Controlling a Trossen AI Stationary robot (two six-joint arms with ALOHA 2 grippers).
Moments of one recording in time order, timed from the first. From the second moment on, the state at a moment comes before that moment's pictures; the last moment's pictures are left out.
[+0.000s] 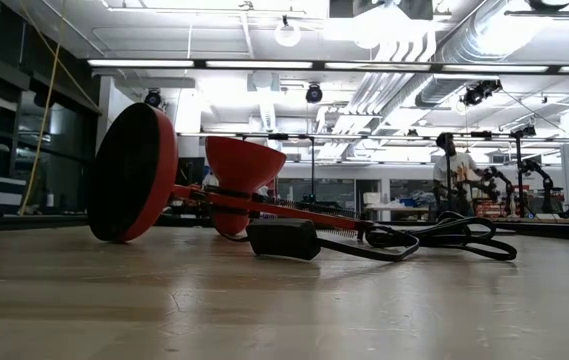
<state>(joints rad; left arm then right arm) -0.15 1.50 1.49 -0.09 0.30 0.39 0.00 1.47 1.30 0.19 -0.94 1.05</state>
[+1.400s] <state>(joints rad) -0.13 1.56 1.49 0.00 0.33 0.36 0.00 1.47 1.30 0.20 -0.96 1.05</state>
